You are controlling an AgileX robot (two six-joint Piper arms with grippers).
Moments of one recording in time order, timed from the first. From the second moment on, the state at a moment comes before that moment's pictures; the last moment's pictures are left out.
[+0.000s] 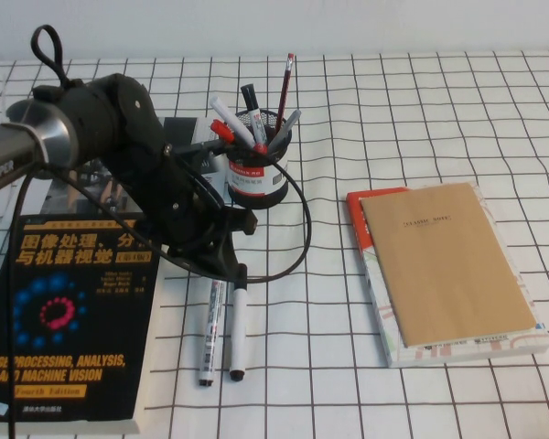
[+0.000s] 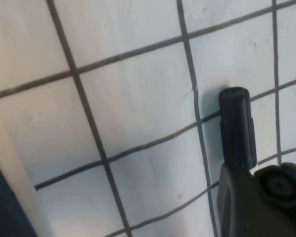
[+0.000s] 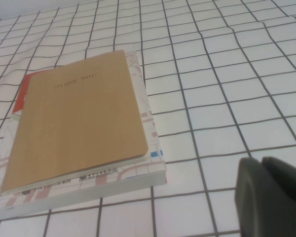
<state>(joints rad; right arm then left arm) 0.02 -0.02 0.03 0.07 0.35 0.13 -0.36 2.03 -1.54 -0.42 1.09 0.14</state>
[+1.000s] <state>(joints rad) 0.02 -0.02 0.03 0.07 0.35 0.13 -0.44 1.71 -1.45 -0.09 0.92 0.12</state>
